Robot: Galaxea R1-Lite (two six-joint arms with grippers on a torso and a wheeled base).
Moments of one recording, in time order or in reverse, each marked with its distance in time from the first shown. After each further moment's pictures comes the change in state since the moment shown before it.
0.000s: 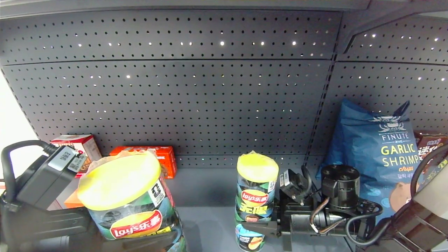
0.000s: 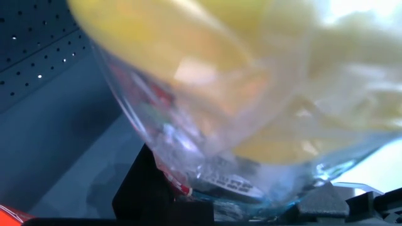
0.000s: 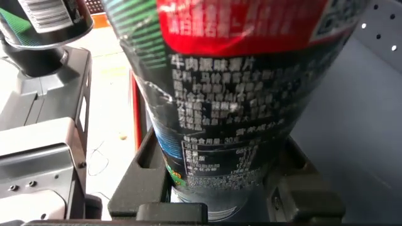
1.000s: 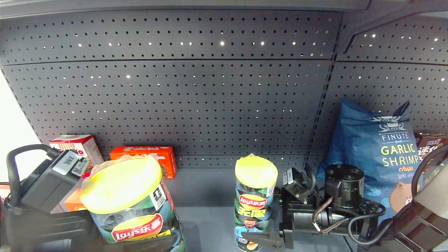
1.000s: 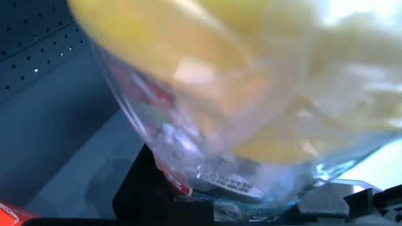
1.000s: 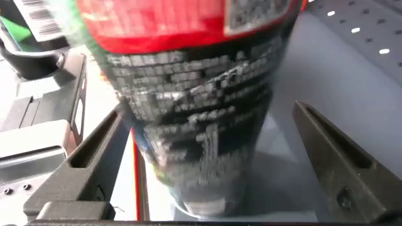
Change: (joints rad) left arm 0.000 0.002 0.014 0.000 0.000 0.000; right arm -0.016 -0.005 0.017 -0.039 -0.001 0.004
